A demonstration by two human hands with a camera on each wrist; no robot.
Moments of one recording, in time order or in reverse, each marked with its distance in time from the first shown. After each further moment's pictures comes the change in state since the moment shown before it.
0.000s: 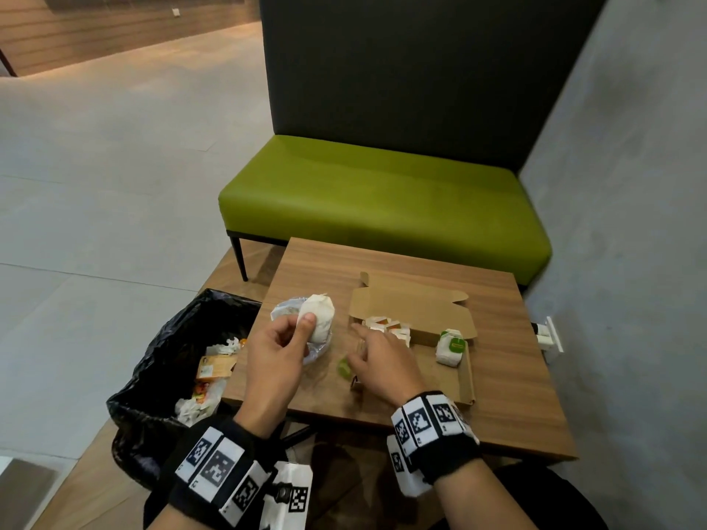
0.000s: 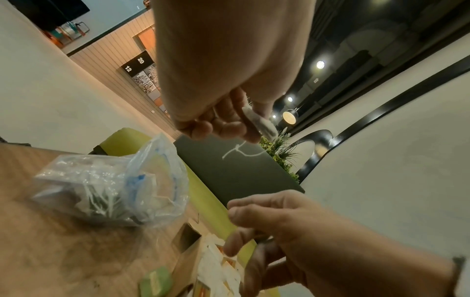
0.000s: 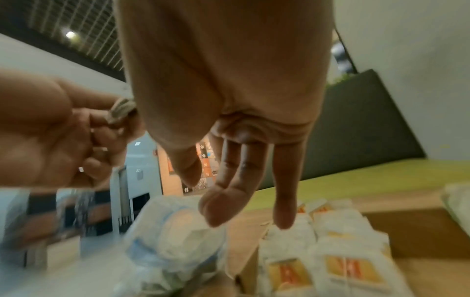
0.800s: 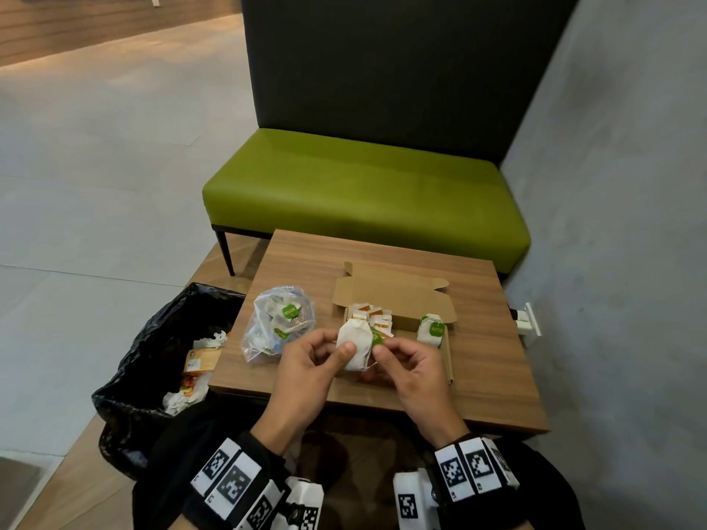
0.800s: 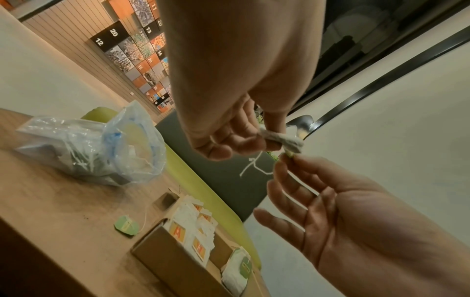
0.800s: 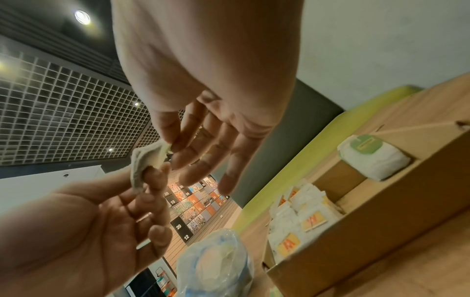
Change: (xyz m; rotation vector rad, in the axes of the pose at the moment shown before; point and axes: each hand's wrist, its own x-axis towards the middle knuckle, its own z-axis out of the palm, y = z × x) left_hand -0.046 -0.002 0.037 -0.141 -0.269 -0.102; right_hand -0.081 0.032 -0.013 1.159 0.266 -0.071
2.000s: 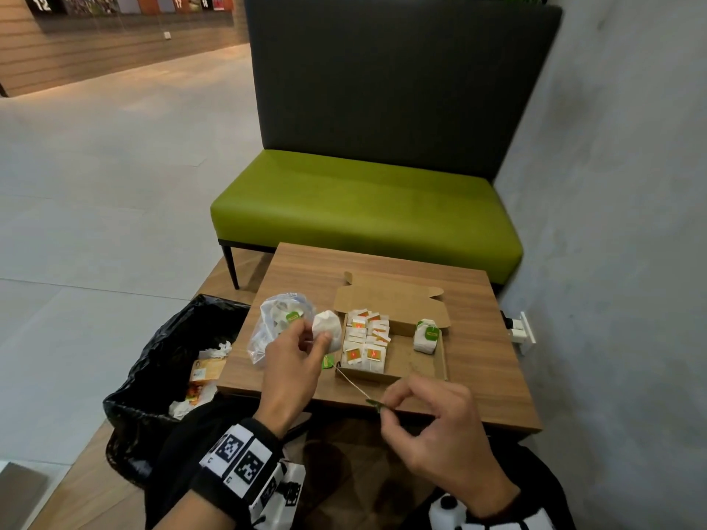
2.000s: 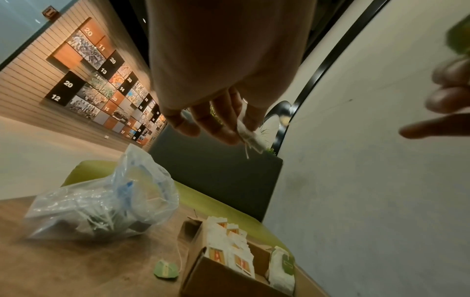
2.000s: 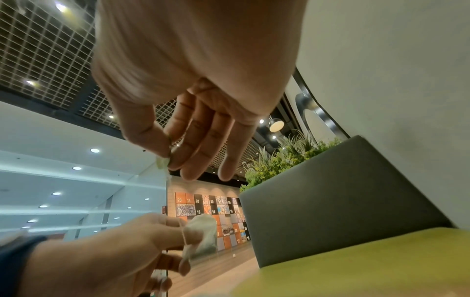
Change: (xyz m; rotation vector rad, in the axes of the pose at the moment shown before) left_hand 0.000 0.007 -0.016 0.597 0.227 0.178; right_hand -0.076 -0.060 -0.011 -0.624 -0.126 -0.532
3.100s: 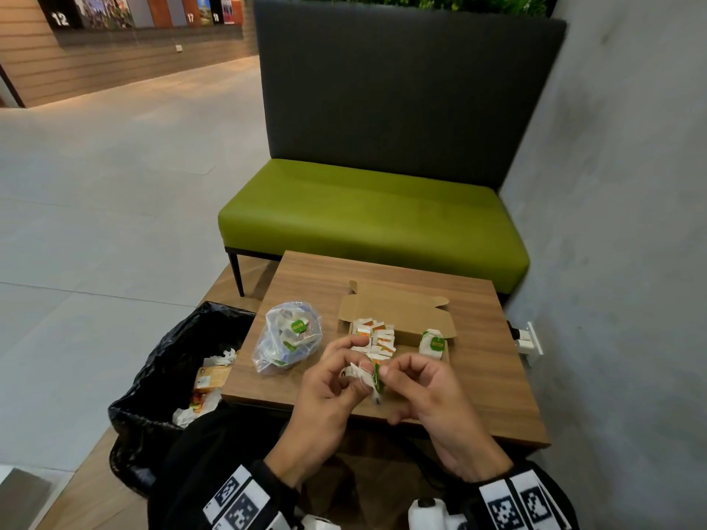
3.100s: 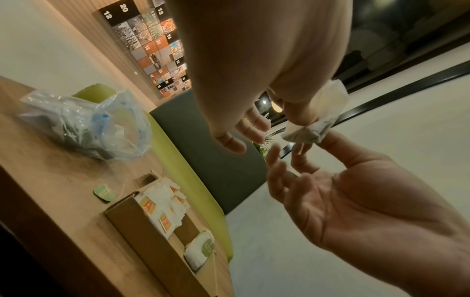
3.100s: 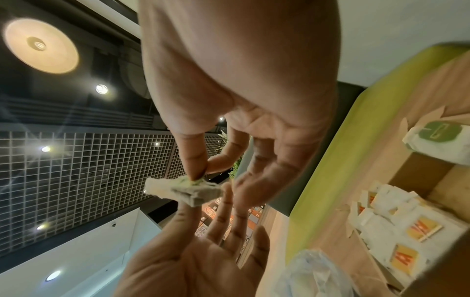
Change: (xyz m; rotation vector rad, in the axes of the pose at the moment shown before) left_hand -0.038 0.030 0.004 -0.693 -0.309 0.057; right_hand 0.034 0.009 0.008 0.745 -0.017 0.692
